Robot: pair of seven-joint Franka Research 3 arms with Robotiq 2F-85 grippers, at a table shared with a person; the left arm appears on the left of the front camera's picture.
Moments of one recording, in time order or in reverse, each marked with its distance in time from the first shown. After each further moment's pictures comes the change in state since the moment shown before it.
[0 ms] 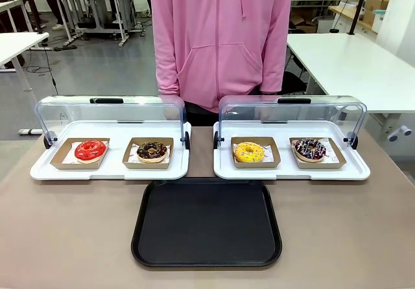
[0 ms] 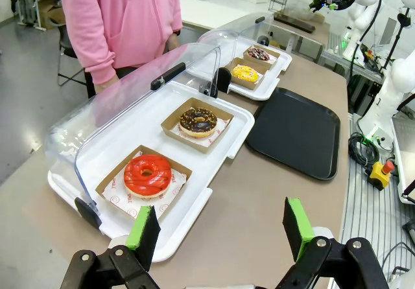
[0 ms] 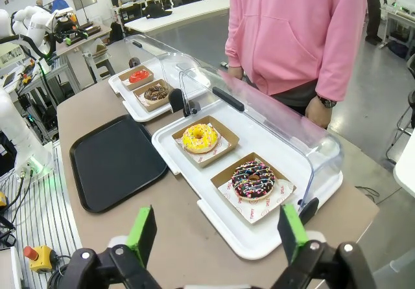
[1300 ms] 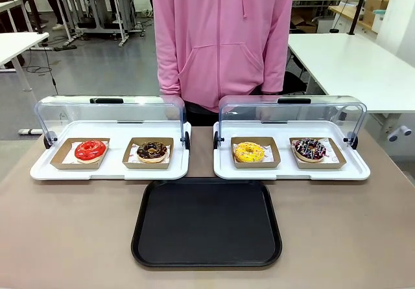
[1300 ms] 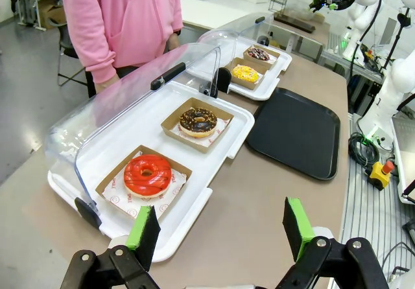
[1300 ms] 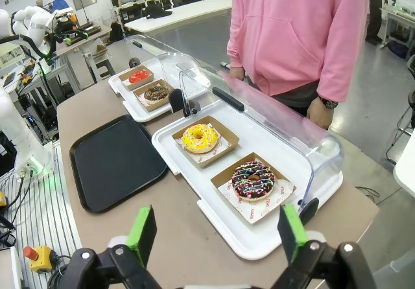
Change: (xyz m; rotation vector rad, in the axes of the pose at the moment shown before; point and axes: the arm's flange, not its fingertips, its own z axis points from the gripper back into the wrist) left arm 0.000 0.000 0.000 0.000 0.000 0.000; right arm 0.000 0.000 0.000 0.000 -0.001 0.000
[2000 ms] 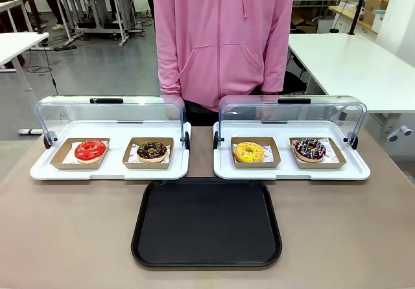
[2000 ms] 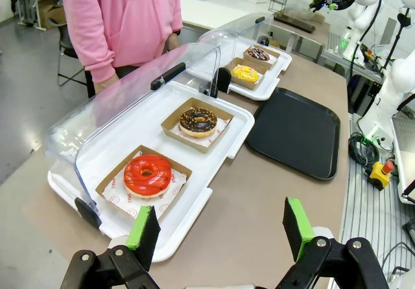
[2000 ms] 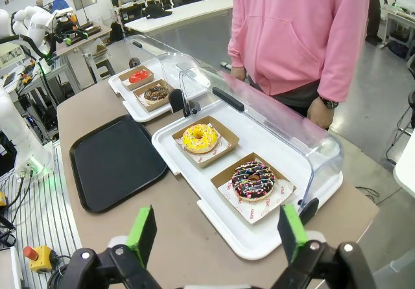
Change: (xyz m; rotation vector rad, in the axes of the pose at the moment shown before) left arm 0.000 0.000 0.000 0.000 0.000 0.000; right arm 0.000 0.000 0.000 0.000 0.000 0.000
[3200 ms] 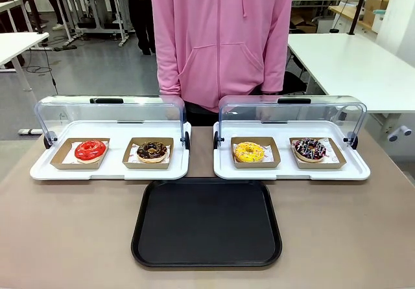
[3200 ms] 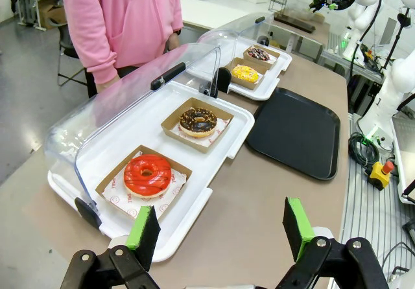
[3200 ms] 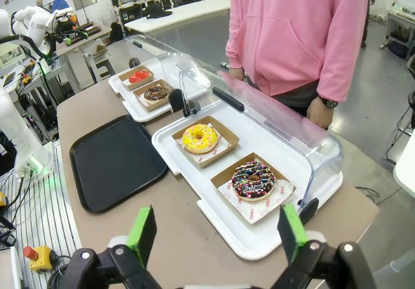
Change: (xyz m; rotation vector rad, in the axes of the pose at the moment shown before) left arm 0.000 0.000 0.000 0.000 0.000 0.000; right arm 0.000 0.000 0.000 0.000 0.000 0.001
